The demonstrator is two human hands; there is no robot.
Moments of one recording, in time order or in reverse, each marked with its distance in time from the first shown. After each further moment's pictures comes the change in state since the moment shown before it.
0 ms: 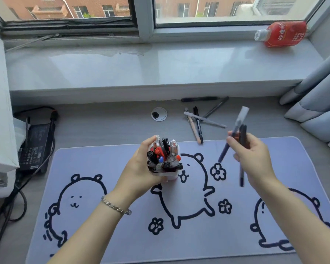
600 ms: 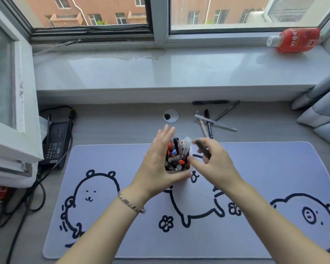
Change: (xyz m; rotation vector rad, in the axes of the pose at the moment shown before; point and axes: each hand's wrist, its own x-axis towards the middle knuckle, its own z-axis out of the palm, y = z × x) left_hand -0.011 0.019 -0.003 0.120 0.039 0.285; right_hand -0.033 -0.006 0.070 -0.393 -0.338 -0.272
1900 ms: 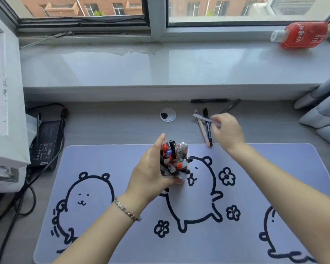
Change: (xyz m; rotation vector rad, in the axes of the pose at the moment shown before) left_hand 0.003 -0.016 0.012 0.075 0.022 -0.202; right_hand 0.109 0.074 -0.031 -0.440 0.176 -0.010
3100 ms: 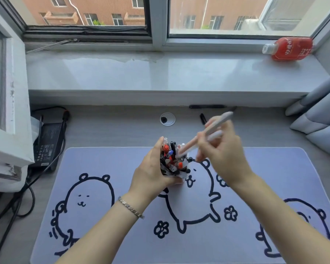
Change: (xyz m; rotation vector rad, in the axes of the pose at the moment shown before) left_hand -0.001 0.000 0.001 -0.017 0.006 -0.035; right_hand -0.094 -0.100 -0.064 0.762 -0.038 -0.118
